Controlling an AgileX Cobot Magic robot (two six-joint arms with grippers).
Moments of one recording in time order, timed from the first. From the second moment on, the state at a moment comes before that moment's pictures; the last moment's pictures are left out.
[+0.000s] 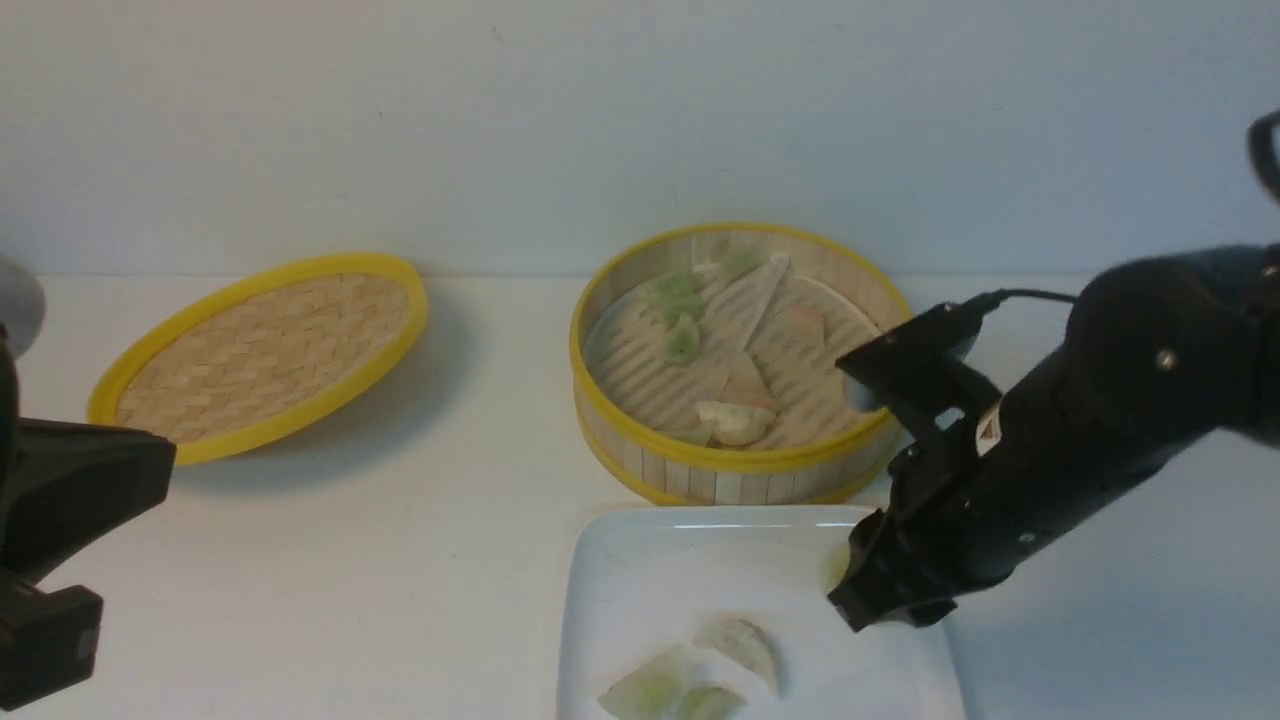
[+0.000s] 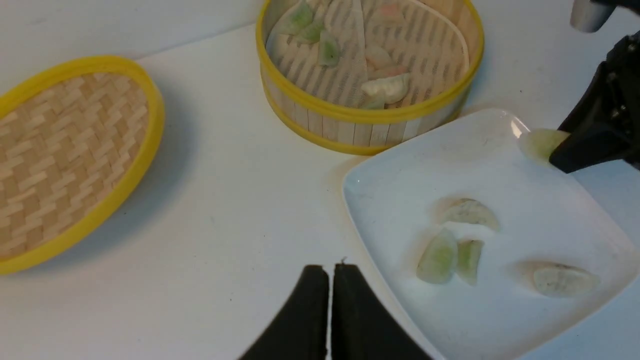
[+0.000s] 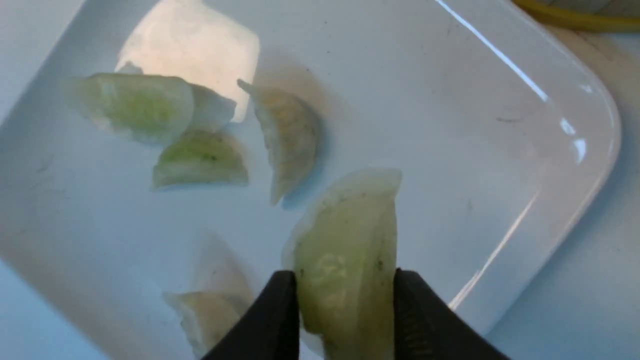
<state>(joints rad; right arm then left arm) 0.53 1.58 -1.00 0.26 0.83 -0.24 -0.61 0.70 -0.95 0.10 0.95 -0.20</state>
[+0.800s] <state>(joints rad) 0.53 1.69 -1.18 0.17 0.92 -0.18 -0.61 0.70 -0.95 0.10 0.95 -0.20</state>
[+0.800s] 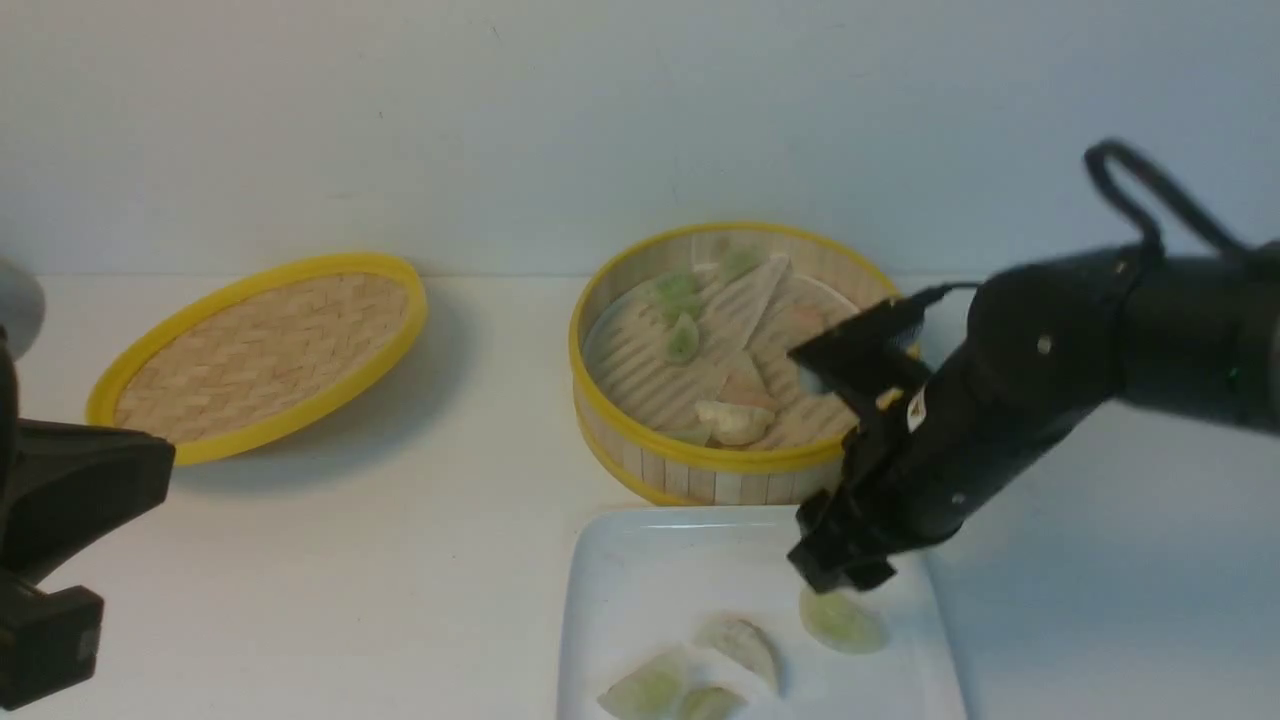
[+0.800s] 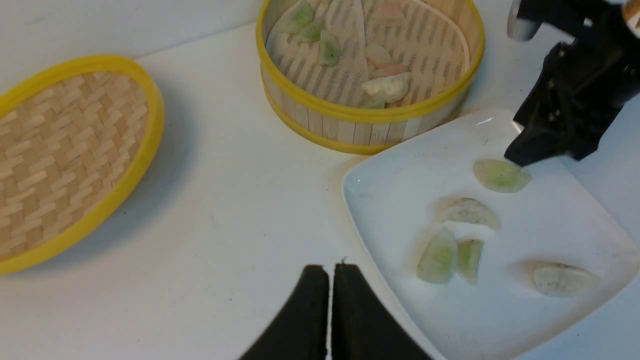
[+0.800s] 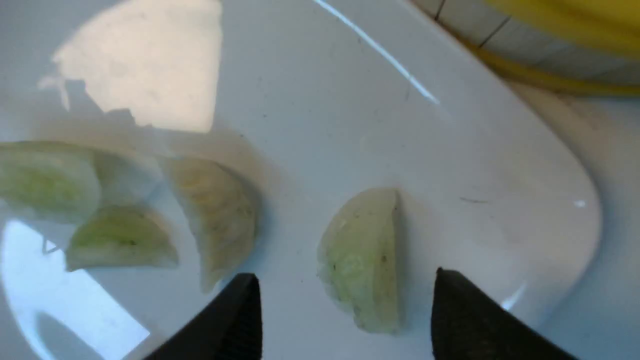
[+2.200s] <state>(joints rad) 0.53 -0.02 -0.74 0.02 0.63 0.20 -0.61 0.70 -0.95 0.10 0.64 -0.20</state>
